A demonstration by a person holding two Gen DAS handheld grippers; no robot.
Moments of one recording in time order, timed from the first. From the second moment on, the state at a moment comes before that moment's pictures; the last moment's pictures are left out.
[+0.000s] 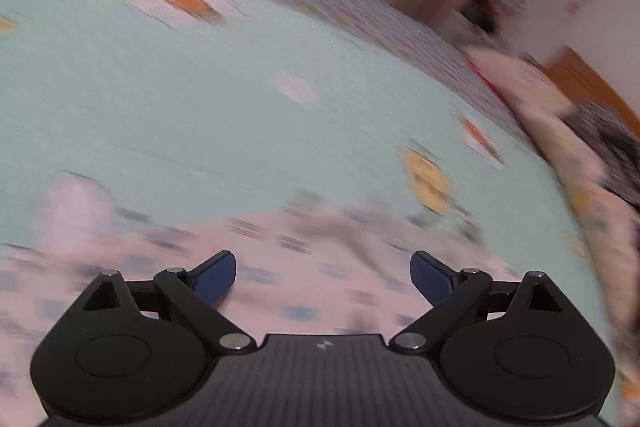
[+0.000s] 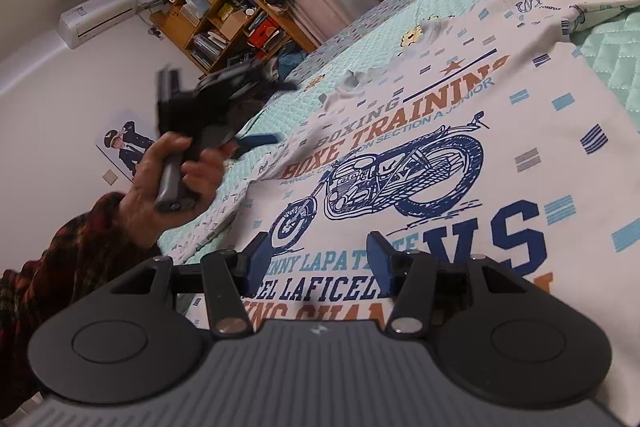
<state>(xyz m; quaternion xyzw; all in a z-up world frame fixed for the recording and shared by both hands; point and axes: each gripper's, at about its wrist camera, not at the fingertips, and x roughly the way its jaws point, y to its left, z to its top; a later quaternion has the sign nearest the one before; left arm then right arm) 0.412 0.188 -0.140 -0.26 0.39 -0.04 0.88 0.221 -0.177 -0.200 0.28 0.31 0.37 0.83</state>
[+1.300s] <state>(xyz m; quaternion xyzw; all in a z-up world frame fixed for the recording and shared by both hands) 0.505 0.167 -0.160 -0.29 0.38 -0.02 0.88 0.221 -0.191 -0.208 0.33 0.31 0.40 0.80</state>
